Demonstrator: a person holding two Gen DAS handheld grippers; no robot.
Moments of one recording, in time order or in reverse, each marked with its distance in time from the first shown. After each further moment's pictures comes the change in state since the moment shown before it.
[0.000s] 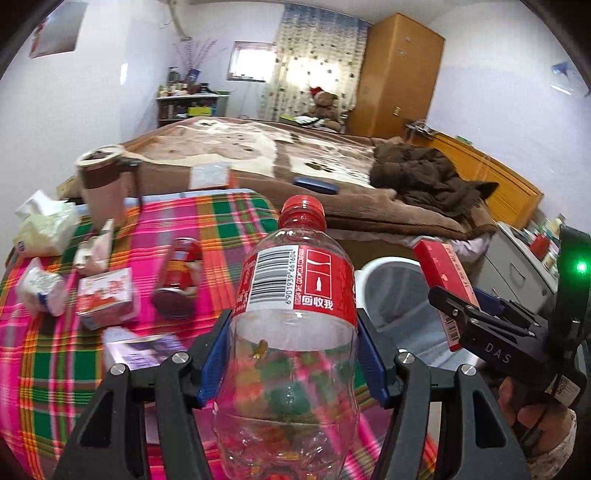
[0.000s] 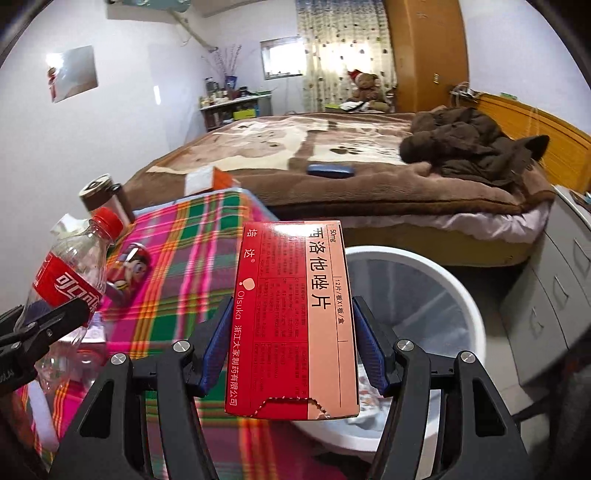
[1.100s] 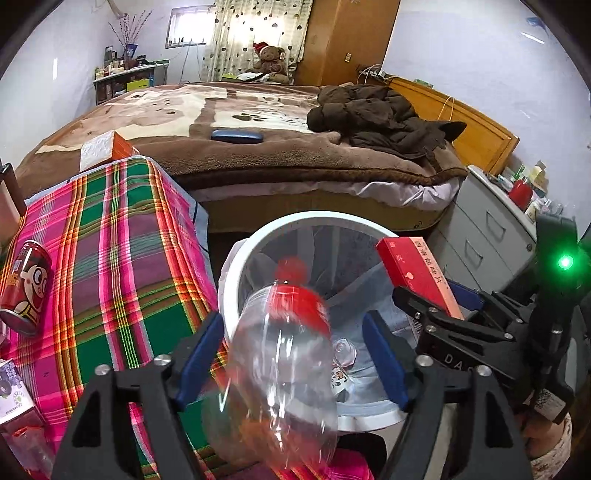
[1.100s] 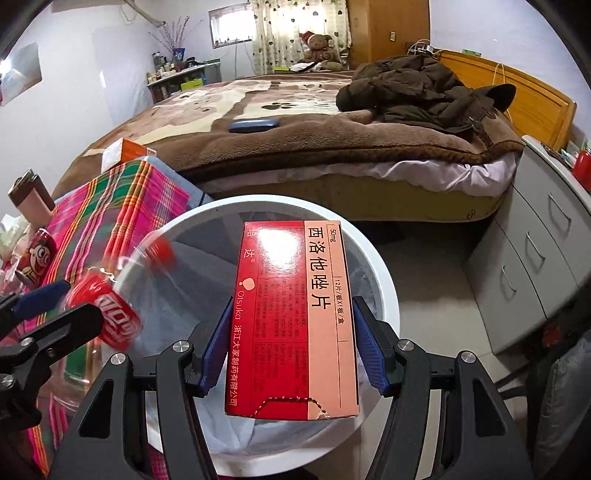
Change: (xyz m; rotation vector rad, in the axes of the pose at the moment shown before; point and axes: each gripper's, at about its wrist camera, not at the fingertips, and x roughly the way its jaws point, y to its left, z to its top) left arm 0.095 -0.113 -0.002 0.104 0.170 -0.126; right arm 0.035 -0.089 -0.018 0.053 0.136 -0.129
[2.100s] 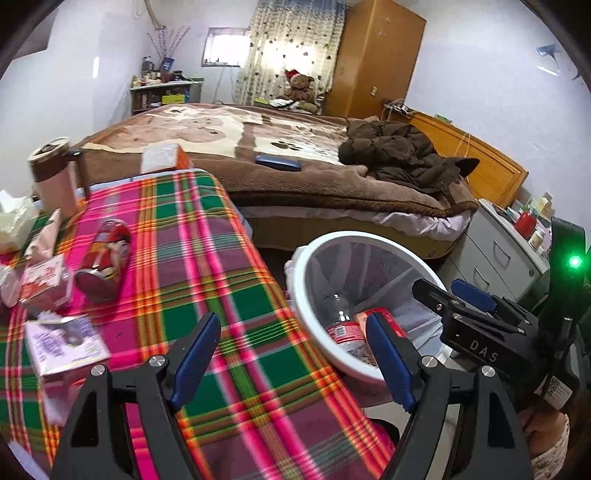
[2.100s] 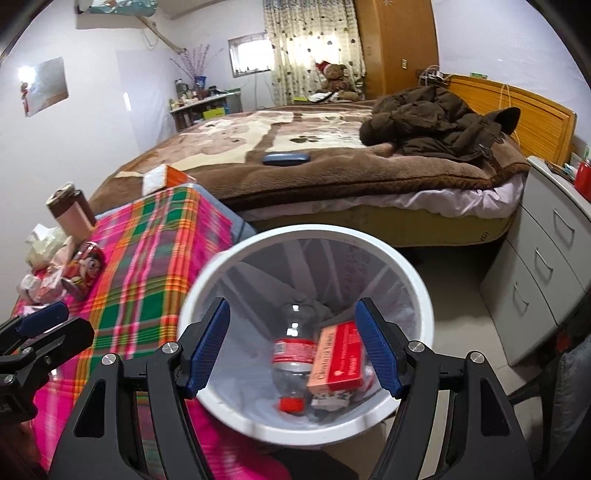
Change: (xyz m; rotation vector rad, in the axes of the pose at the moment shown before) left arm -0.076 0.046 -0.031 -0.080 -0.118 0.073; right arm -0.044 0.041 -0.006 0.000 -0.129 0.100
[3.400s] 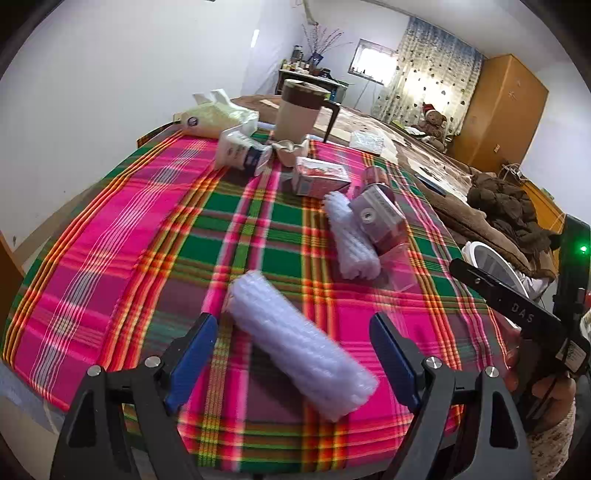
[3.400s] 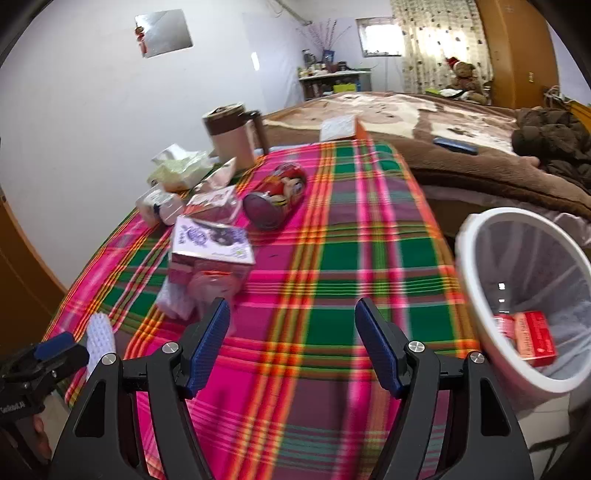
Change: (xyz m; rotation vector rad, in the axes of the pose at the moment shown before) left arm -0.139 0.179 -0.140 -0.373 -0.044 0.327; right arm 0.002 0.166 -0.059 -0.225 0.096 0.395
